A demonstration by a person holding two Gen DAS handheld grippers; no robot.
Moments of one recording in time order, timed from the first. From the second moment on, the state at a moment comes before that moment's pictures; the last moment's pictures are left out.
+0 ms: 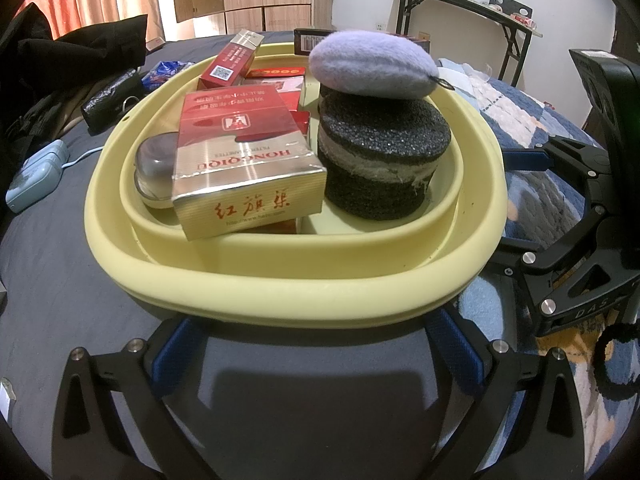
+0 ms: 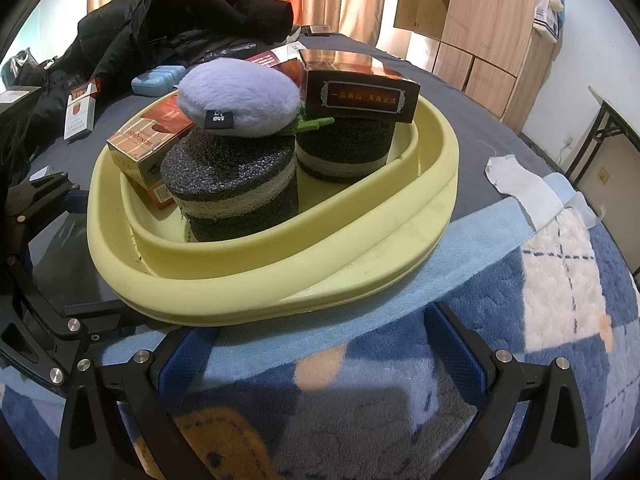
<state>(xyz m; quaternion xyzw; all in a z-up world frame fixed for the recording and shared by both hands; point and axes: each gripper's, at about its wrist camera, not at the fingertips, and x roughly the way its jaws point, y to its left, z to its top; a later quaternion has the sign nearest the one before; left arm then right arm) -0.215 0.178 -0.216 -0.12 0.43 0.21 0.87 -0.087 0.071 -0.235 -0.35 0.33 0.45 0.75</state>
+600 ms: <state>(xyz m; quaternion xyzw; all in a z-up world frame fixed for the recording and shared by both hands) -0.217 0.178 -0.217 -0.12 0.43 0.21 0.87 -0.097 0.074 -0.239 -0.35 0.33 0.45 0.75</state>
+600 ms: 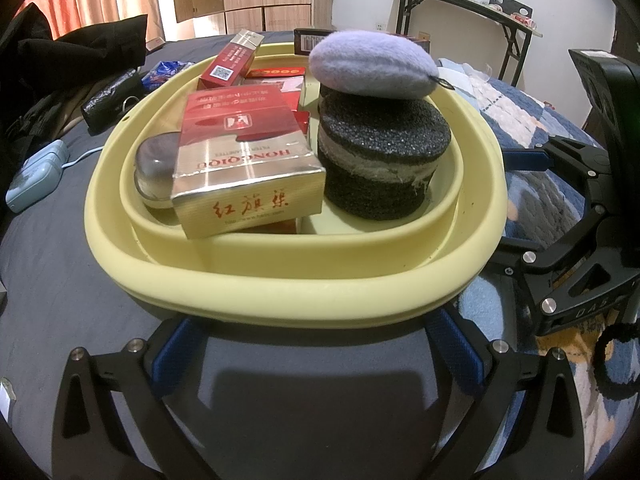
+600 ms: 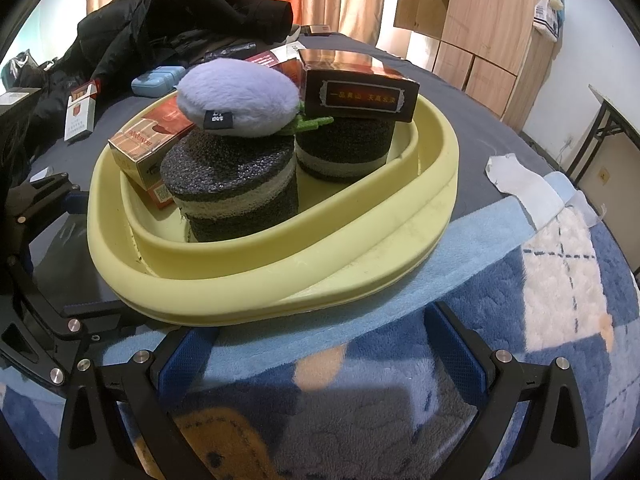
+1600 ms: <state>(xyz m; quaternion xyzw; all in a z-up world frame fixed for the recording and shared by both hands) -0.204 0.180 -0.215 -0.12 0.43 0.21 0.87 -0.093 0.072 -0.237 -0.35 0.32 0.45 0.75</state>
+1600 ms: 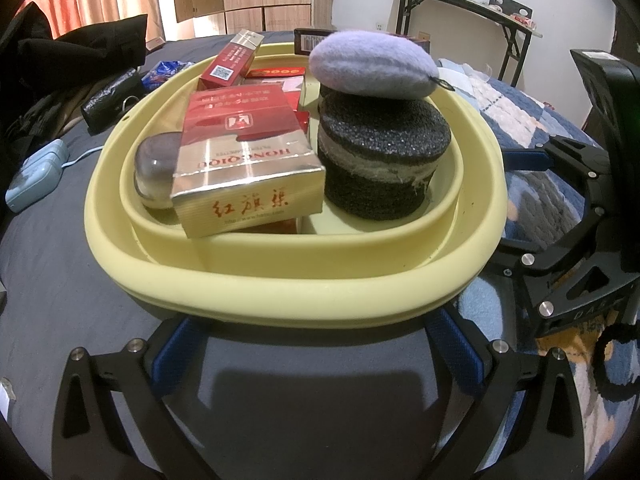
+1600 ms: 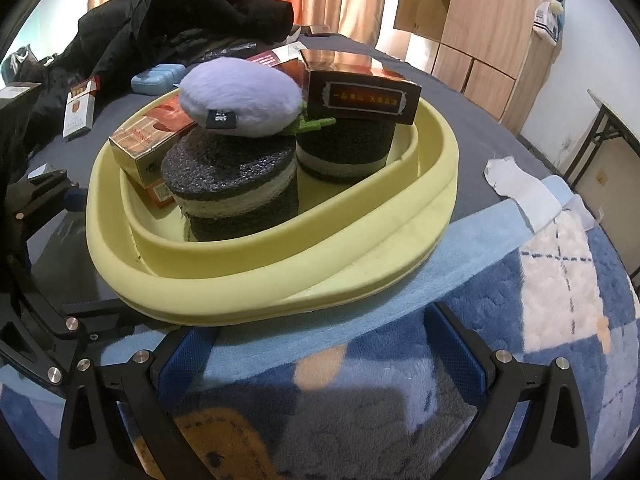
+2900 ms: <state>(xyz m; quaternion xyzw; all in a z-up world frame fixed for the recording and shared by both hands) -0.175 0.180 -0.215 -0.12 0.43 0.21 0.87 -0.100 0.072 -0.238 -0.35 0.33 0.45 0.75</state>
